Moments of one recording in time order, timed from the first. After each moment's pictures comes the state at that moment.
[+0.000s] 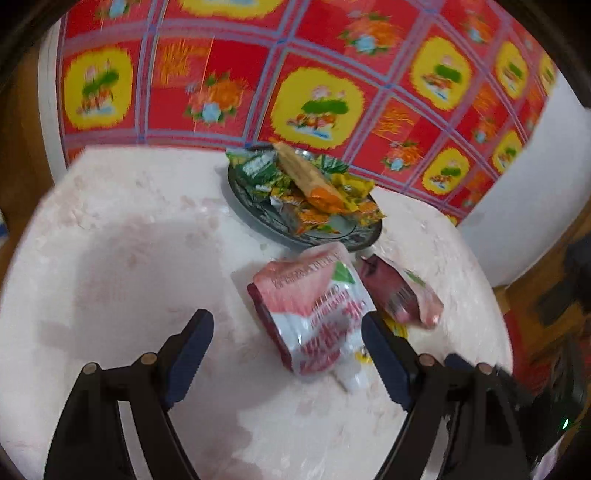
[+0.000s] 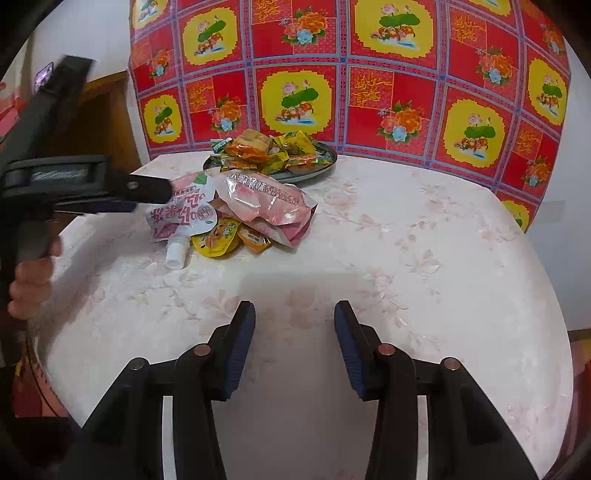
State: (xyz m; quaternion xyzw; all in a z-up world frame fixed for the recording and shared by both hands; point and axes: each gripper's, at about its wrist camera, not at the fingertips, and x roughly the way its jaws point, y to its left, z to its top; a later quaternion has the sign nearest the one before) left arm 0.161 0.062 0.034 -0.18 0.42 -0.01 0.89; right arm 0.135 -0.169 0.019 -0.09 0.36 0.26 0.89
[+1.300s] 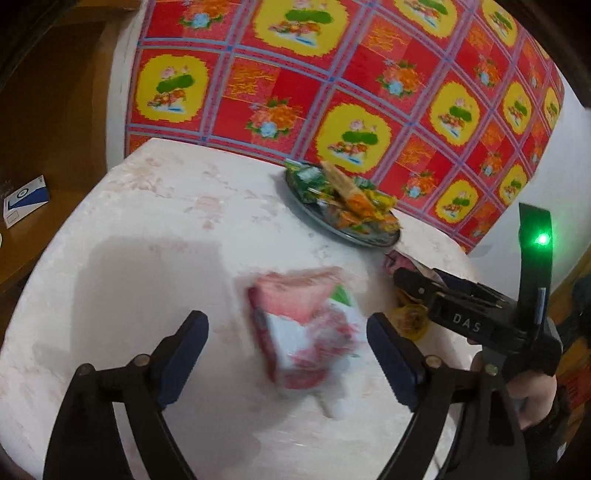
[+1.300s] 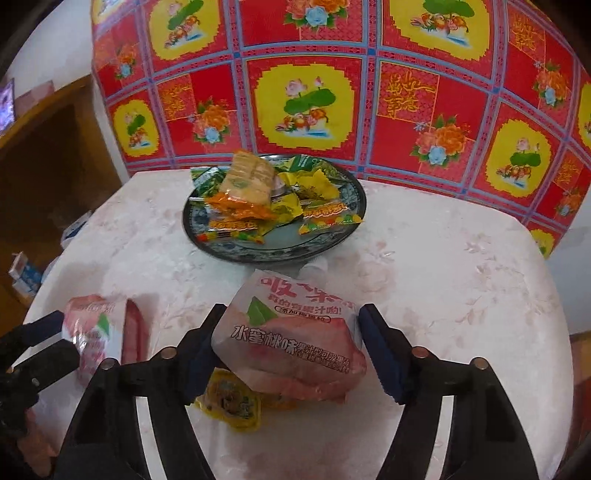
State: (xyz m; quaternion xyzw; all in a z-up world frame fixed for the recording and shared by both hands) left arm 0.087 0.073 0.033 -0.20 0.36 0.05 0.91; right arm 0.220 -0.104 0.041 -0.08 0.40 0.25 0.88
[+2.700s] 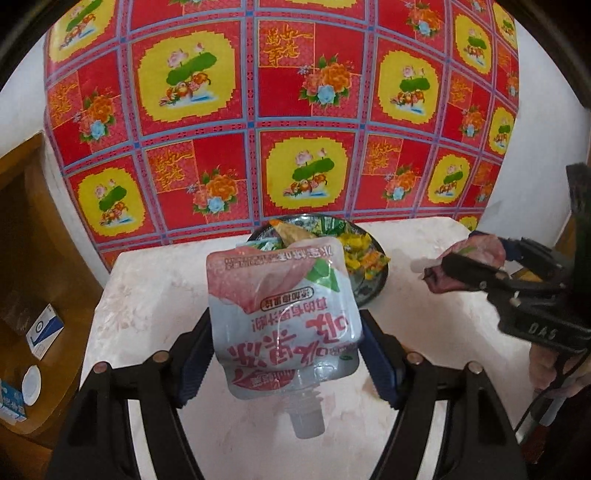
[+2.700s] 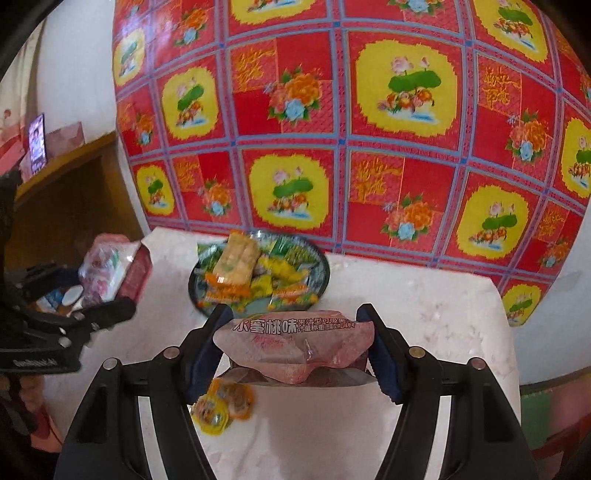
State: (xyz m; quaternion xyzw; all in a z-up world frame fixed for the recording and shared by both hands) left arm 0.164 0.032 0.095 -0.02 0.35 0.04 0.94; right arm 0.231 -0.150 0.096 -0.07 0.31 0.29 0.90
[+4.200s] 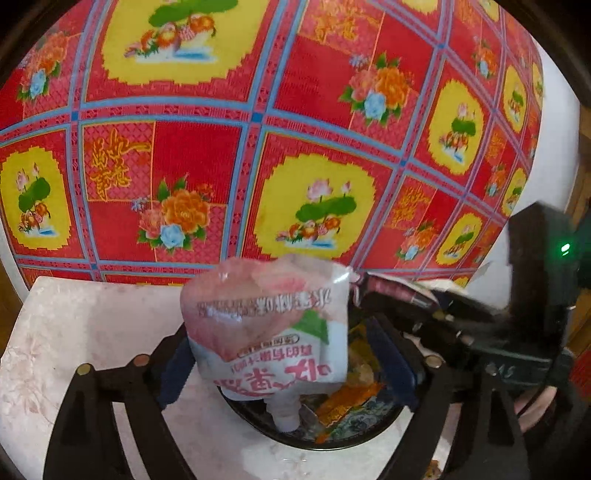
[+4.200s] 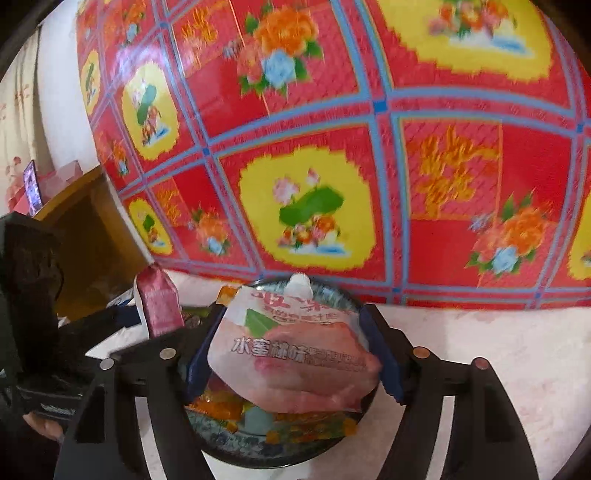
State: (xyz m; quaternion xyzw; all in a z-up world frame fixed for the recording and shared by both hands) left arm 0.264 0.072 0.054 -0.12 0.28 -0.03 0.95; right arm 0.344 -0.088 0.047 0.02 0.33 0.38 0.86
